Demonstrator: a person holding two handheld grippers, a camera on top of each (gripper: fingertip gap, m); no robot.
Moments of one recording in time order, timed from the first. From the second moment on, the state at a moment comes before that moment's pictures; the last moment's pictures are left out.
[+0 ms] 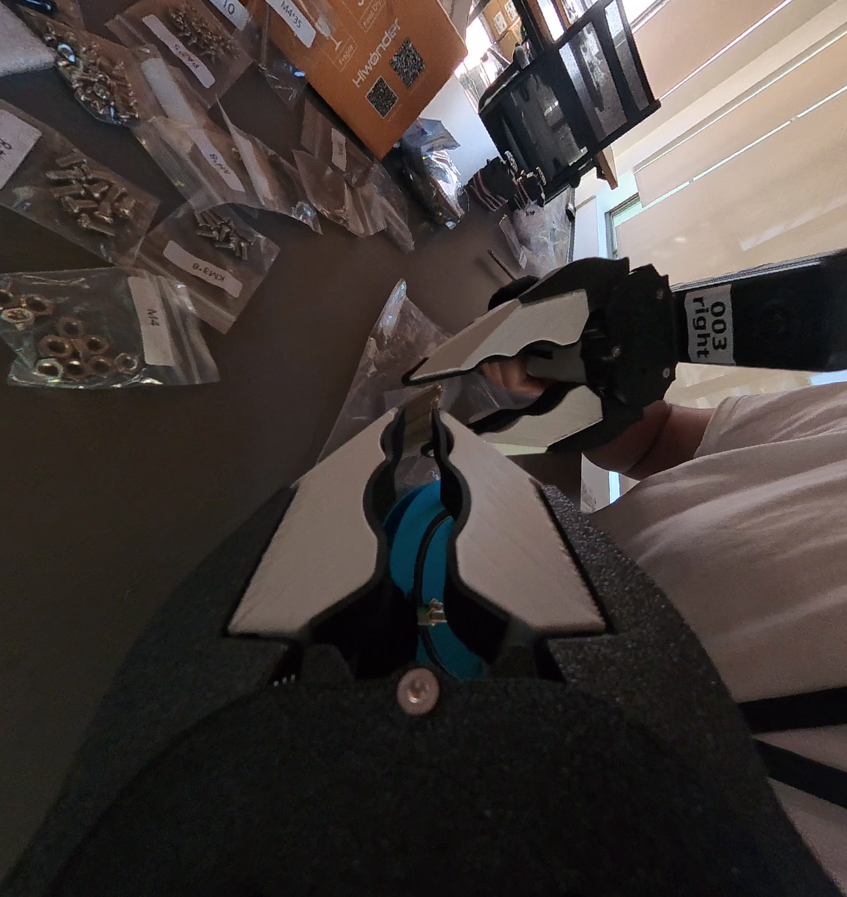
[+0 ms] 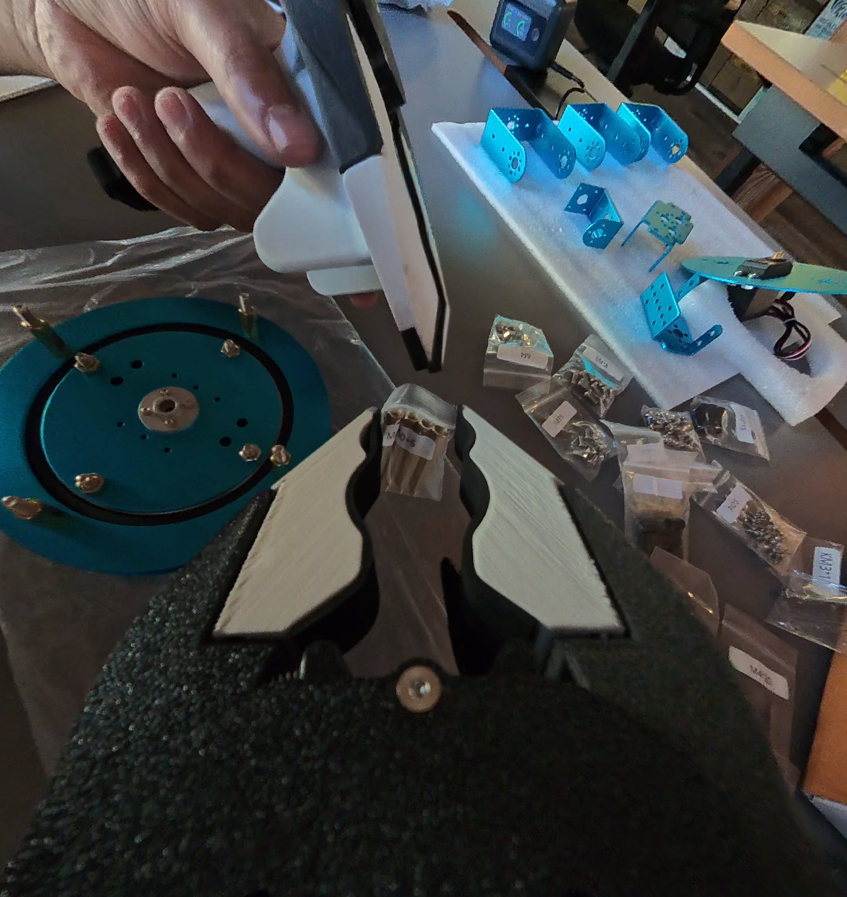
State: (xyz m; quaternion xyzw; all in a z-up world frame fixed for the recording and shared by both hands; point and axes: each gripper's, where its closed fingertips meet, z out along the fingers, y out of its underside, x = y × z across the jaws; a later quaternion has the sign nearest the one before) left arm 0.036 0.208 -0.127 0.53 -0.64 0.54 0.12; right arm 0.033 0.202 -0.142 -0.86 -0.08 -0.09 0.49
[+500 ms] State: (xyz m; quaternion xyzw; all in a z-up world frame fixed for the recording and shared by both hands) left arm 0.031 0.199 -0.131 0.51 -0.66 0.54 0.13; right arm 0.024 0.203 -0.146 -0.86 -0.11 -0.09 0.48
